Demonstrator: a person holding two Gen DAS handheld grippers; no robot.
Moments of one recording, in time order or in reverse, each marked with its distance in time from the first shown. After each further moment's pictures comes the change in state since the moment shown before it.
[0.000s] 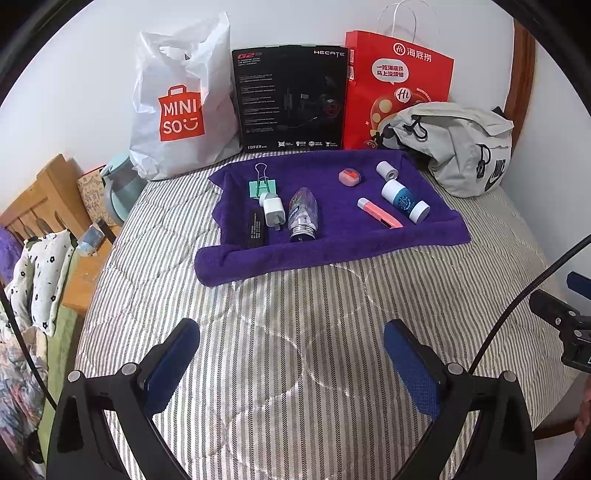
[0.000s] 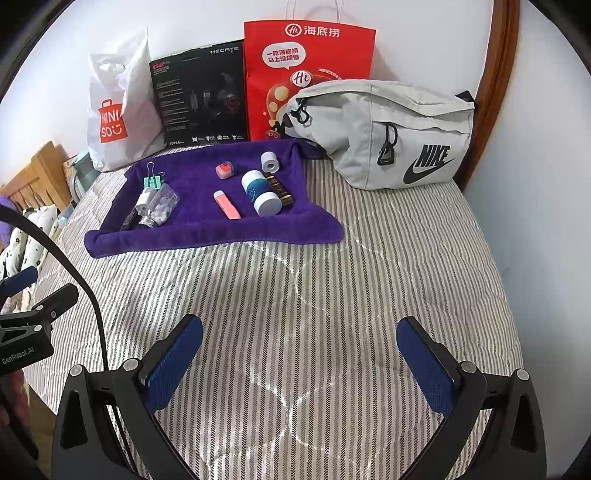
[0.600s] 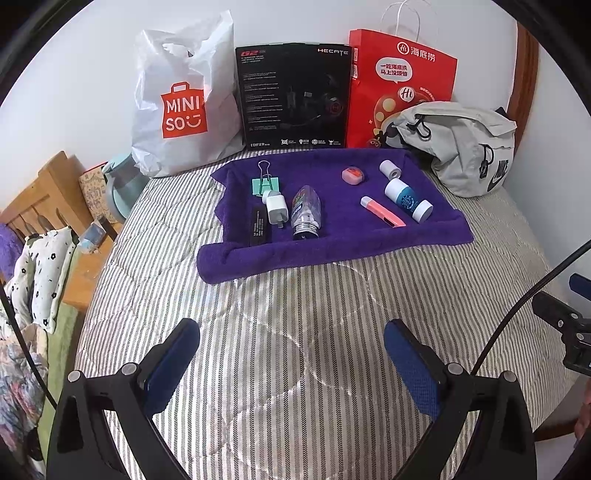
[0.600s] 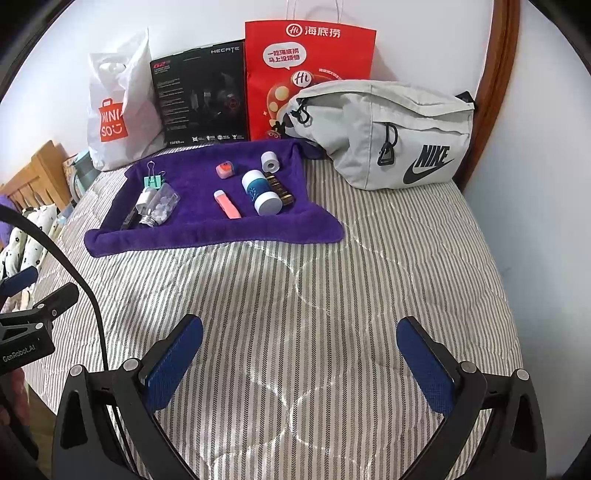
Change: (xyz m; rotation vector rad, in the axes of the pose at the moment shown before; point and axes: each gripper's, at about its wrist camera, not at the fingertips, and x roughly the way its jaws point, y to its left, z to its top) left arm 0.000 0.003 -0.002 -0.006 0.003 0.006; right arm 0.000 0.000 -0.001 -0.005 -0.002 -0.003
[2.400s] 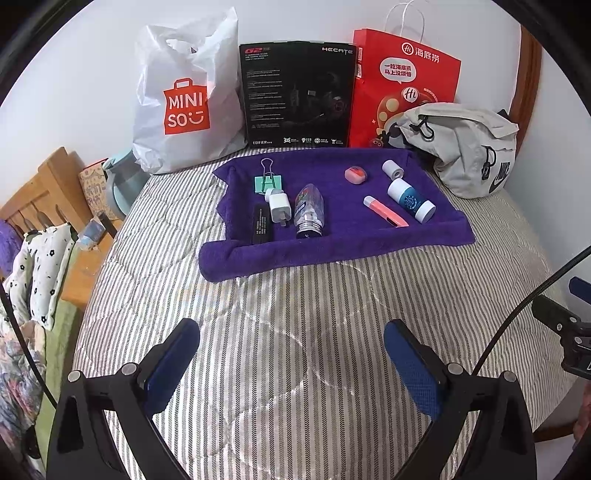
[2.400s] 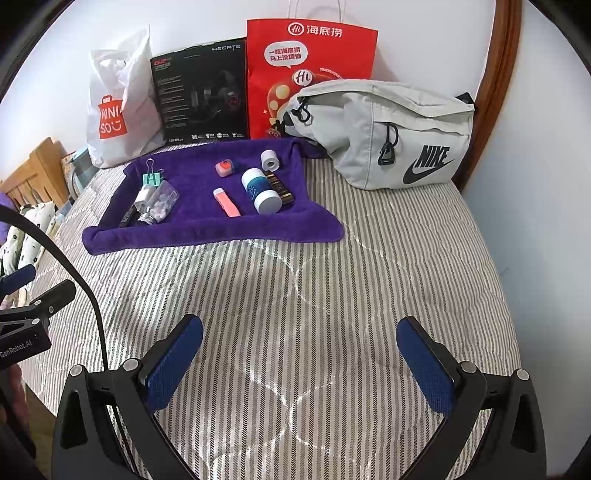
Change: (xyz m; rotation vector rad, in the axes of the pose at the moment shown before) left arm 0.002 0.002 0.001 -0.017 0.006 0.001; right arm 0.000 0.003 0.000 -0.008 0.007 -0.012
